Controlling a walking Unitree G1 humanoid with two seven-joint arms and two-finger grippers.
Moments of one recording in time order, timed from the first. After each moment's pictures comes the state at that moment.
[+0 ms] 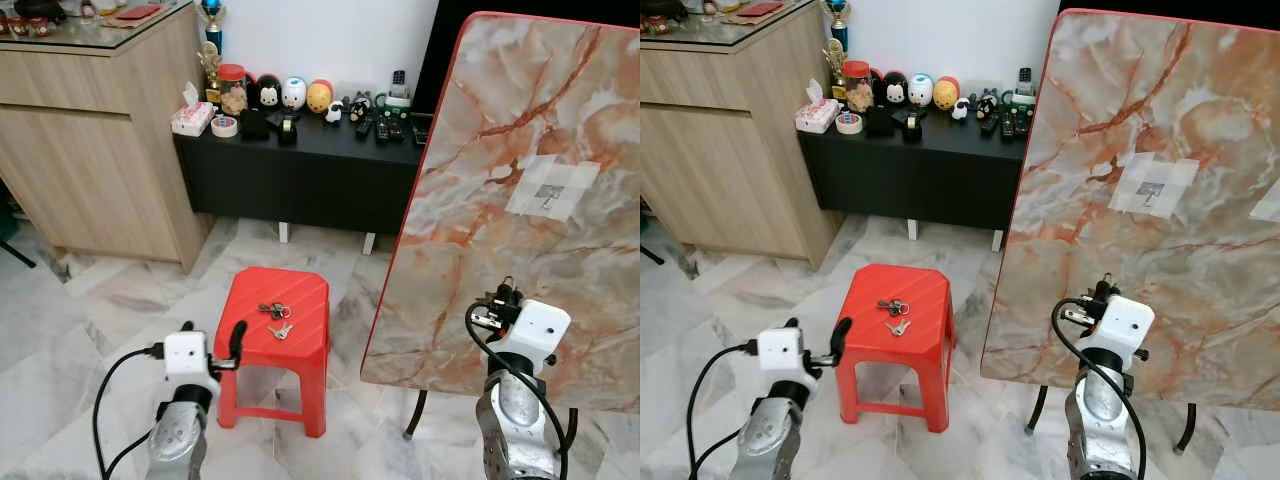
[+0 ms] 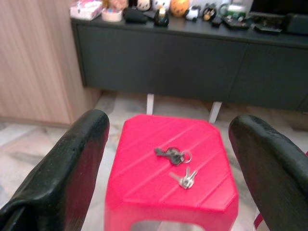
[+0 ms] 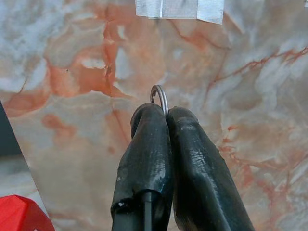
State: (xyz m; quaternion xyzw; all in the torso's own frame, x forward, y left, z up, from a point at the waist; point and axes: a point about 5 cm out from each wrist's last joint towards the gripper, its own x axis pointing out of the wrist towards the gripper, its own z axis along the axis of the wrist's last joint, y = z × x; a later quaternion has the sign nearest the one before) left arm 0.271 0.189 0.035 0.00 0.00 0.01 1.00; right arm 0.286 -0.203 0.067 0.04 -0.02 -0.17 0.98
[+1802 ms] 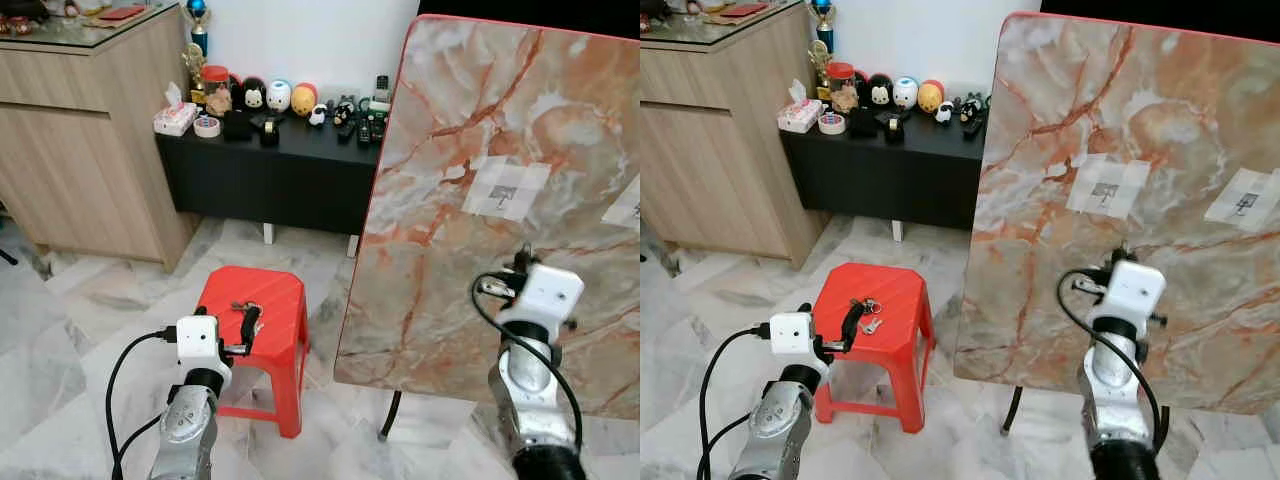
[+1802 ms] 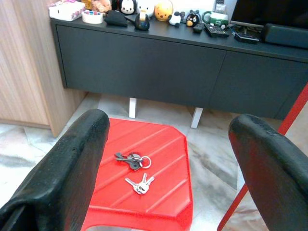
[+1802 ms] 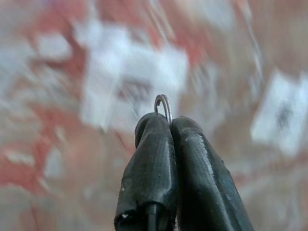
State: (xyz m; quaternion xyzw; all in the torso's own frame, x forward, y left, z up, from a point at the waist) left arm 0.281 0.178 0.045 -0.01 0.00 0.00 1.00; right arm 0.320 -0.210 0.125 -0.12 -0.12 -0.18 0.97
